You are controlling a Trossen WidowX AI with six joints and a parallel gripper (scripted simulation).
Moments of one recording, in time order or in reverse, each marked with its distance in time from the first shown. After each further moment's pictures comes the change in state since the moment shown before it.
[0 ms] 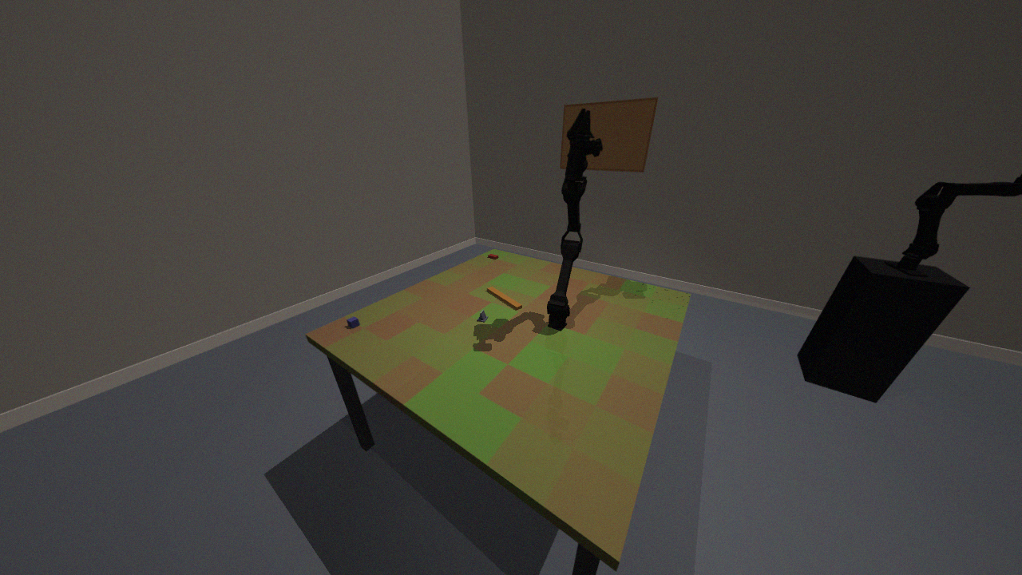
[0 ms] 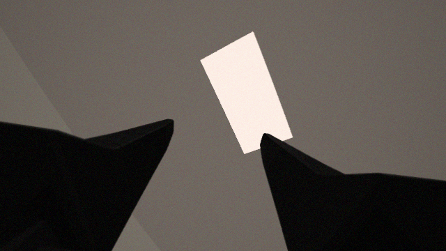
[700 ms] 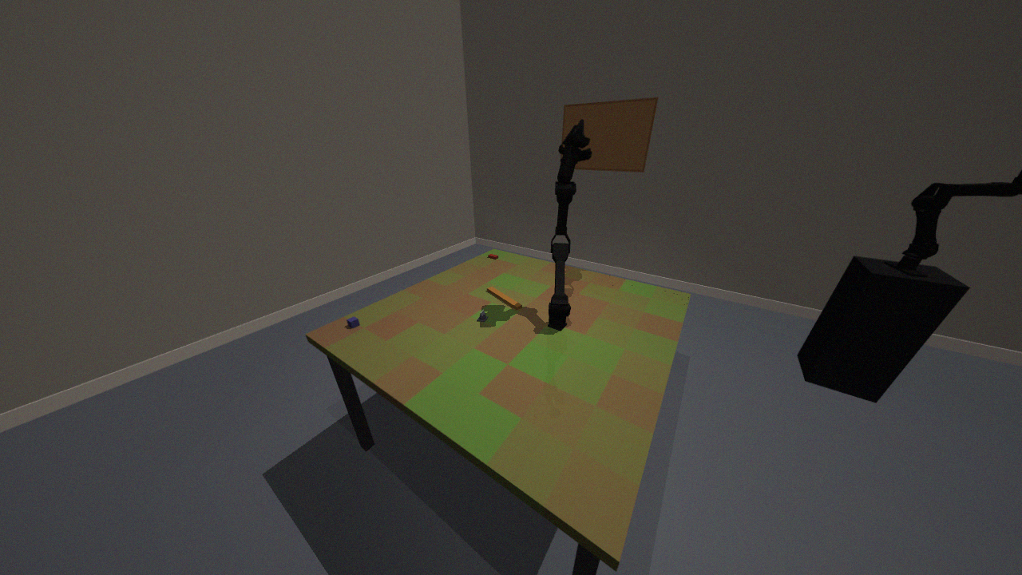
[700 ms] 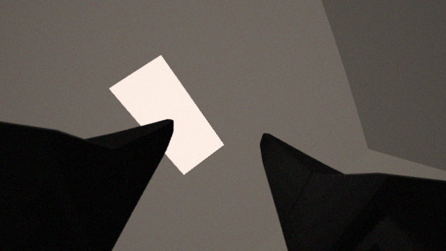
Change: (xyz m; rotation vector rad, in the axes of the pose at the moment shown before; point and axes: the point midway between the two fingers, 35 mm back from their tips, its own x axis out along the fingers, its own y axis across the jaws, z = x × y) arm -0.049 -0.167 0.022 0.072 -0.190 -0.401
